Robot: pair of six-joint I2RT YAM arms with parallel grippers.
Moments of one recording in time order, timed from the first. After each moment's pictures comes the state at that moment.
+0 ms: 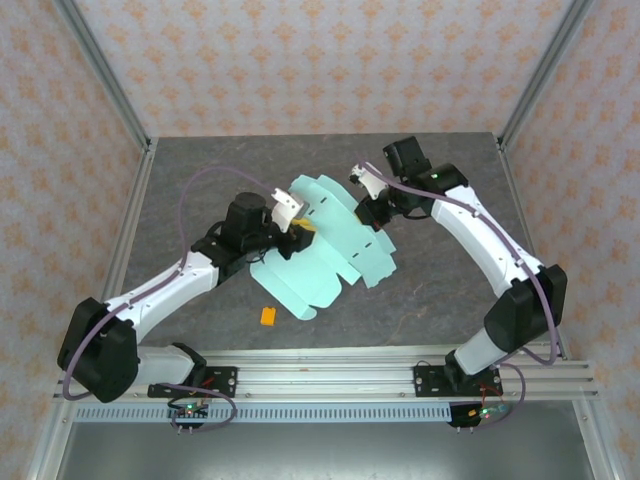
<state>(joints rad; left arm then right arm) -0.50 1.29 0.85 -0.06 0.40 0.03 0.45 1.56 1.53 -0.98 -0.42 -0.28</state>
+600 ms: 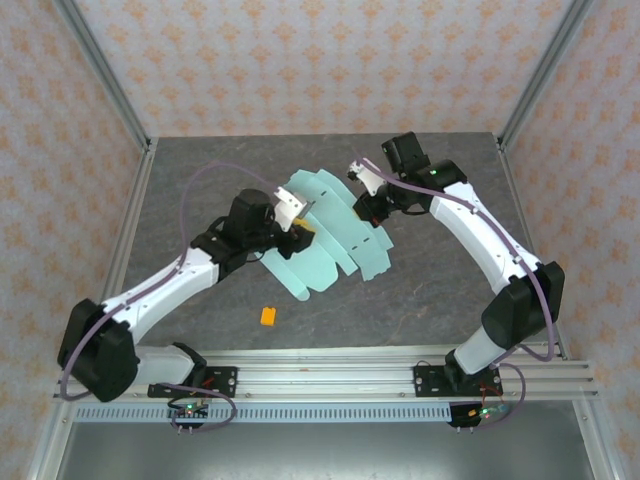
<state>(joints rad) -0.51 1.26 0.89 -0.18 0.30 0.02 0.45 1.58 1.56 -0.99 -0.41 -0.32</state>
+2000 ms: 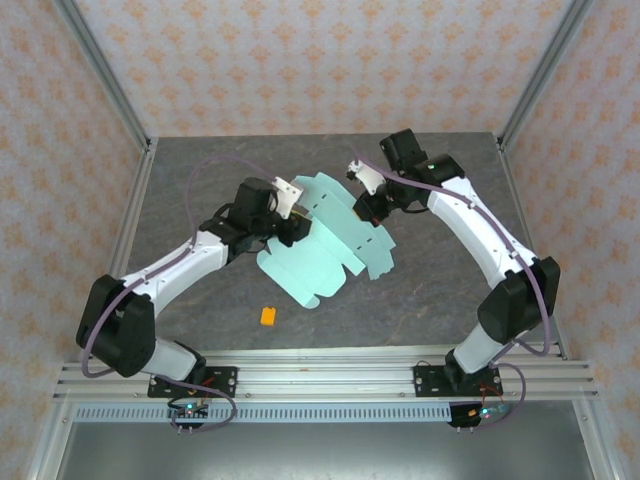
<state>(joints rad) -0.45 1.44 0.99 -0.21 0.35 -0.06 0.45 1.62 1.61 -1.05 -0.43 -0.33</state>
